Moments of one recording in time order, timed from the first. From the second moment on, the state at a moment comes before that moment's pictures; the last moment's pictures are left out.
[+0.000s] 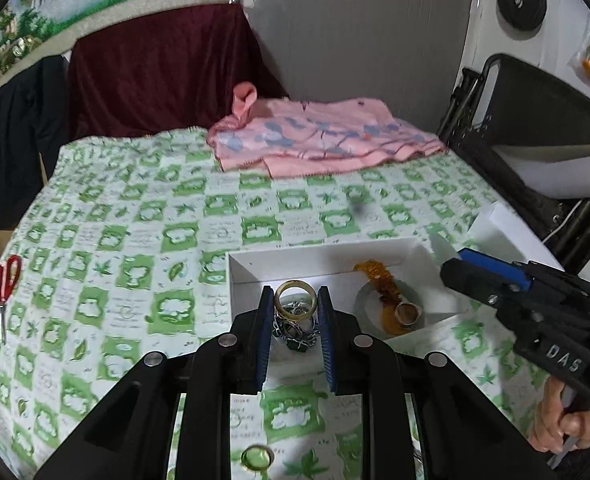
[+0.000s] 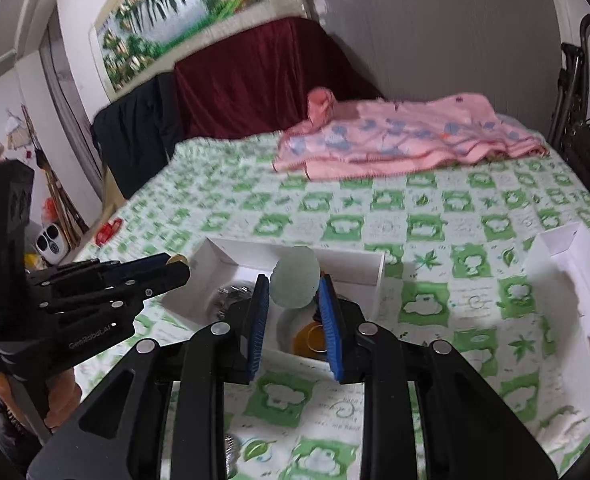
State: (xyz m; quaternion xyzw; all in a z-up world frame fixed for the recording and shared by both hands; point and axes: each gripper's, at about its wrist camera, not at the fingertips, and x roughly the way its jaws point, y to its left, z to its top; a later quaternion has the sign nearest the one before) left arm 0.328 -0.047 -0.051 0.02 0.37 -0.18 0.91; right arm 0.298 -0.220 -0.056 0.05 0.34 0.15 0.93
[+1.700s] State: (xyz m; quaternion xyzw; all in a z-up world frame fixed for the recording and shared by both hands) left arm 0.334 0.008 -0.082 -0.03 0.37 -0.08 0.92; right arm 0.280 -0.247 -0.079 0.11 0.31 0.09 0.94
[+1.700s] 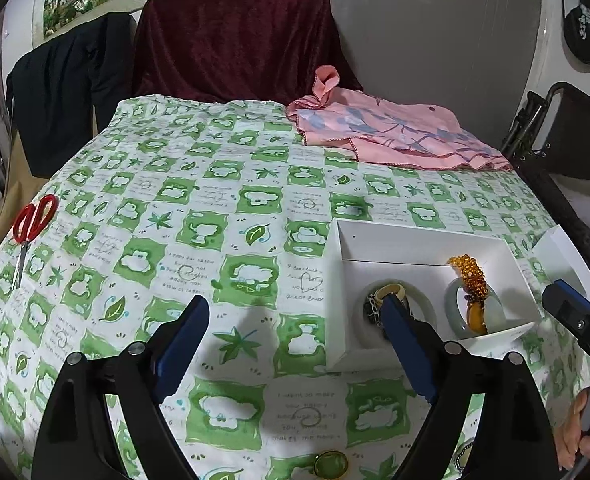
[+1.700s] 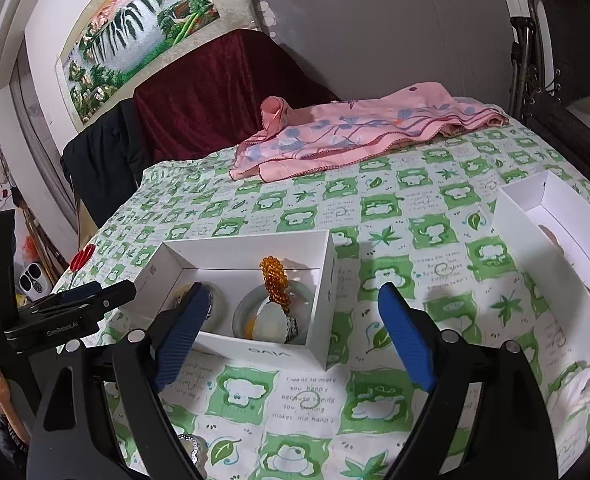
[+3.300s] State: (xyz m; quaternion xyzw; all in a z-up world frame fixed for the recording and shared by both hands) left arm 0.214 0.022 -0.091 0.04 0.33 -0.02 0.94; right arm 0.190 -0.196 -0.095 0.04 0.31 0.12 0.94
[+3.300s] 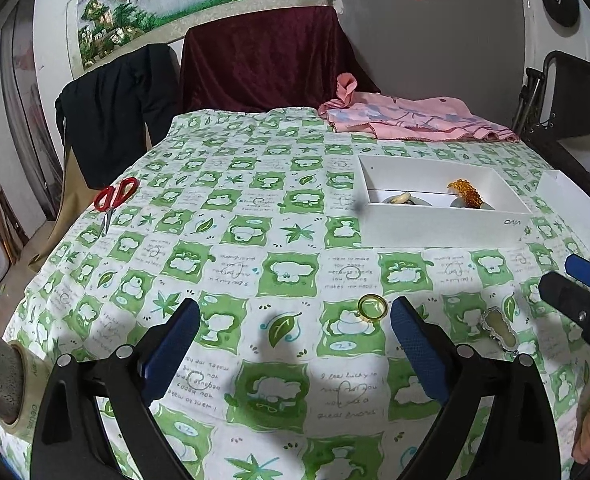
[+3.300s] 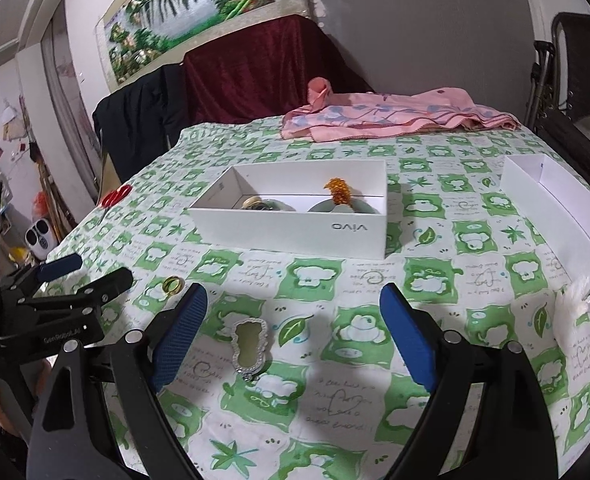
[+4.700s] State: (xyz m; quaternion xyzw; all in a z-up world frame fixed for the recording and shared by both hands) left arm 0.230 0.039 -0.106 0.00 0.38 -0.02 0.92; right arm 0.216 -0.187 -0.121 -0.06 0.41 0.11 0.90
